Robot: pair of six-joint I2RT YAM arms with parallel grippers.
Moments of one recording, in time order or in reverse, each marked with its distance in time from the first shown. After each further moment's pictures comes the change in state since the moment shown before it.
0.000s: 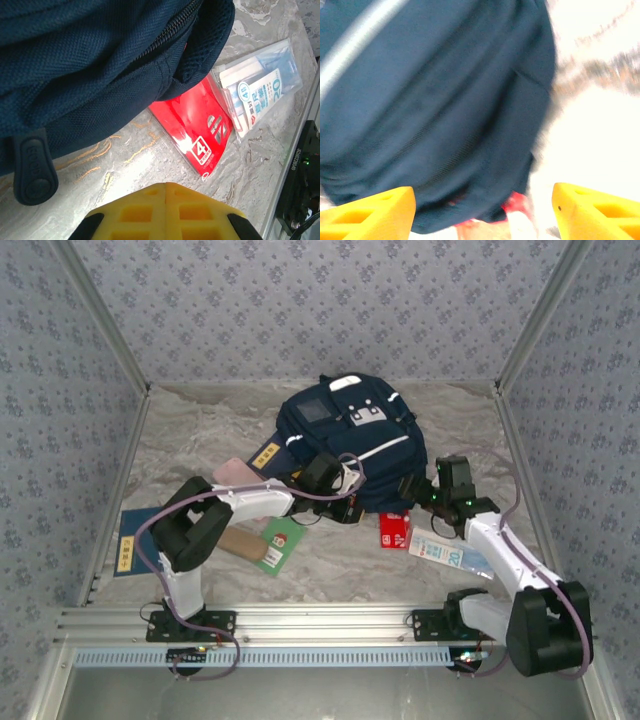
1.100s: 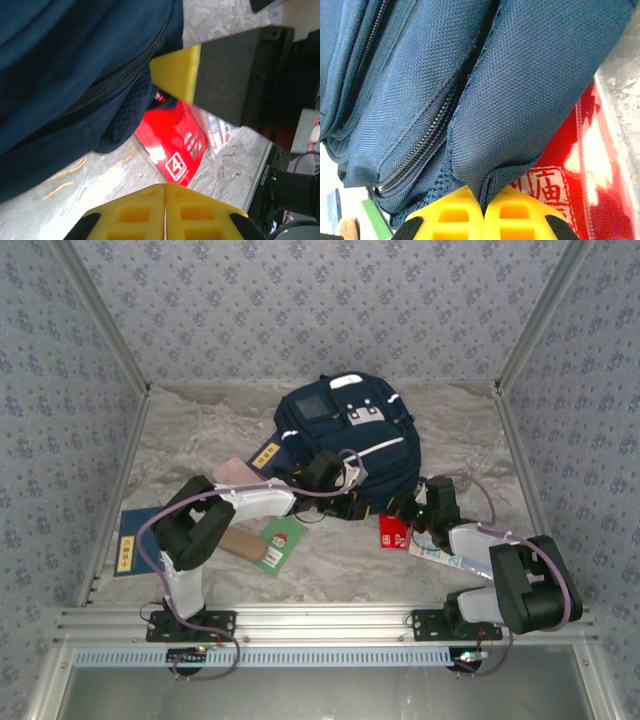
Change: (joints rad) left arm -0.003 0.023 0.025 0.072 0.042 -0.142; right arm 0.062 0.206 -0.250 0.599 -0.249 0.241
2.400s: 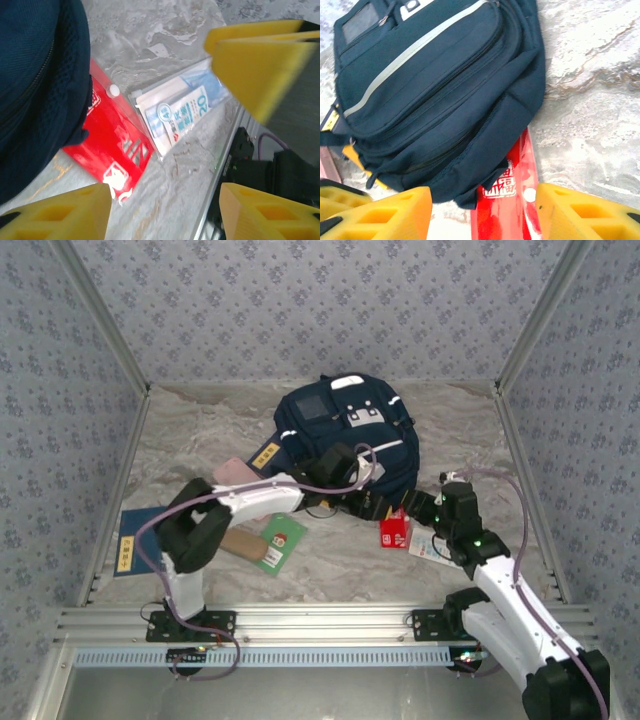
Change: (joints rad) left arm -0.041 -0.068 0.100 -0.124 0.049 0.066; right arm 0.051 -0.583 0.100 -0.589 0.330 -0.245
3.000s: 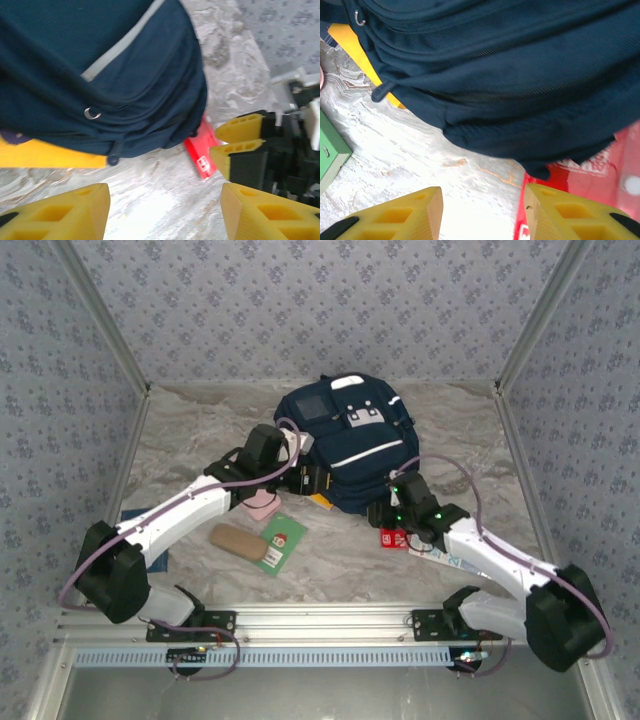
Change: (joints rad) left arm 0.243 -0.407 -0.203 -0.186 -0.228 0.055; right arm 0.307 0.429 0.201 -0.044 0.029 -0.098
